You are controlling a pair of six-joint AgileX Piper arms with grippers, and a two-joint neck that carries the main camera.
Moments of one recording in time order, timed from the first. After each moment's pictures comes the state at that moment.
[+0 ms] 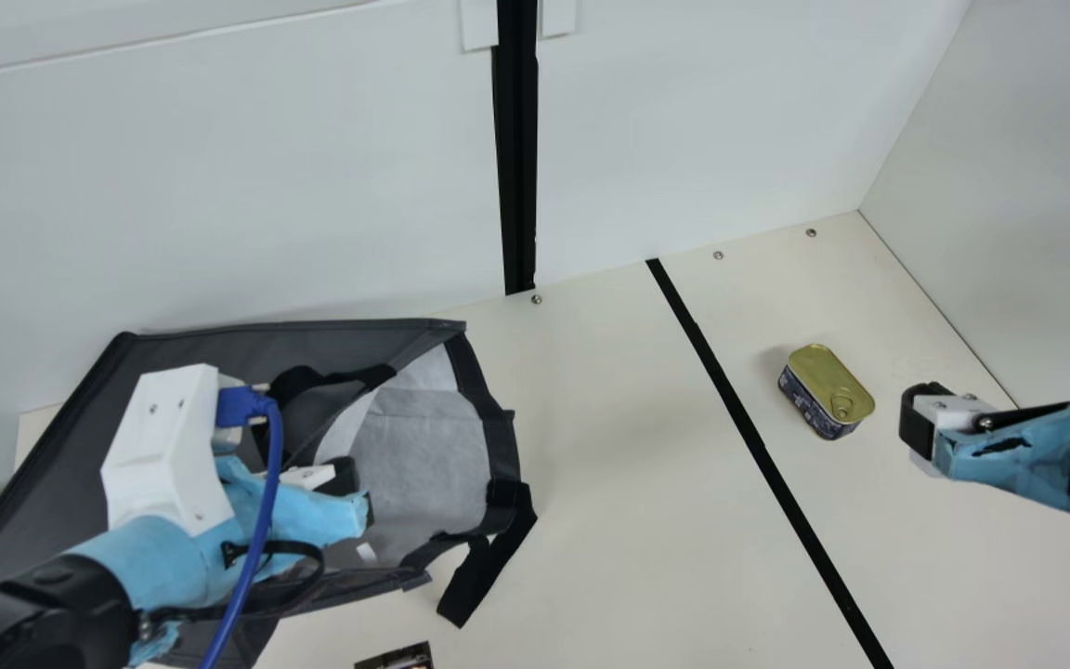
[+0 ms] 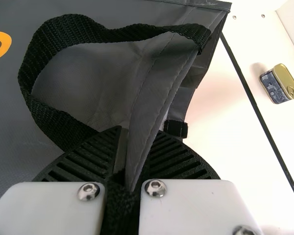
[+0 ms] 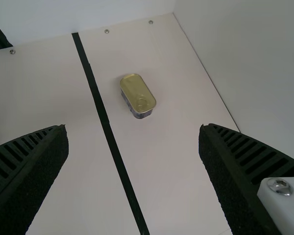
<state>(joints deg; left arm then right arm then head) -37.0 84.2 -77.3 -8.2 43.3 -17.8 -32.5 53.0 -77.2 5.1 69.9 -13.9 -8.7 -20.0</state>
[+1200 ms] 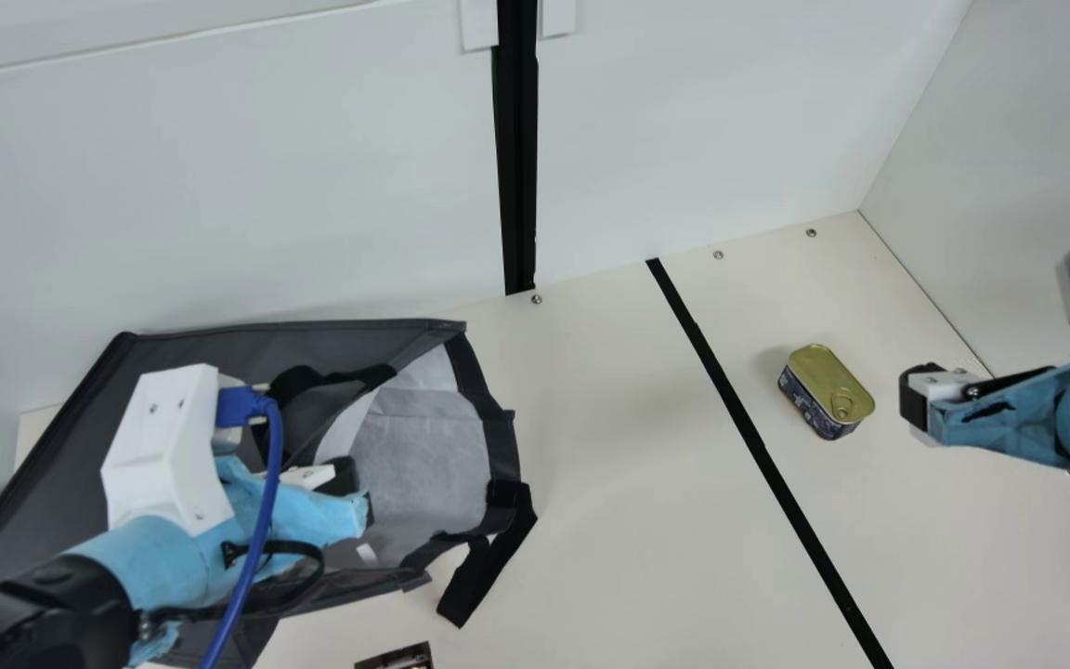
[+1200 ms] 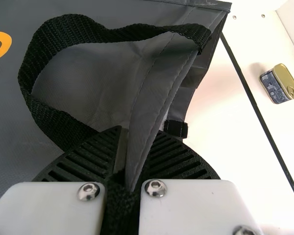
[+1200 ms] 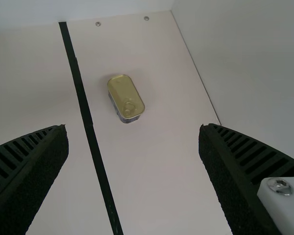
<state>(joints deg) -37.0 84.2 -77.3 -8.2 43.3 -17.8 -32.1 58.9 -76.8 3.4 65.3 -19.1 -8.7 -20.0</state>
